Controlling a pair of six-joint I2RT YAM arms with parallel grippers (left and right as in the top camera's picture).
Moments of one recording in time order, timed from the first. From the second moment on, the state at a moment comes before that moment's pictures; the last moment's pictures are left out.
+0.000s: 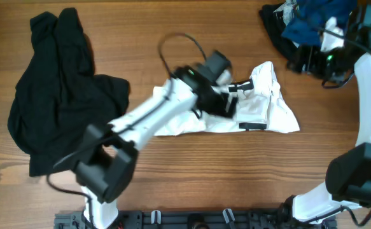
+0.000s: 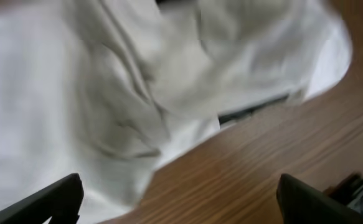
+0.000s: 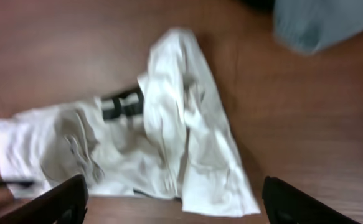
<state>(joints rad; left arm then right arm) -0.68 1.94 1.57 -0.85 0.30 -0.41 -0.23 1.77 1.63 -1.21 -0.31 -0.06</state>
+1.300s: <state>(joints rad) -0.28 1.77 1.63 -0.96 0.24 -0.38 -0.21 1.91 1.35 -0.88 -0.19 0.01</state>
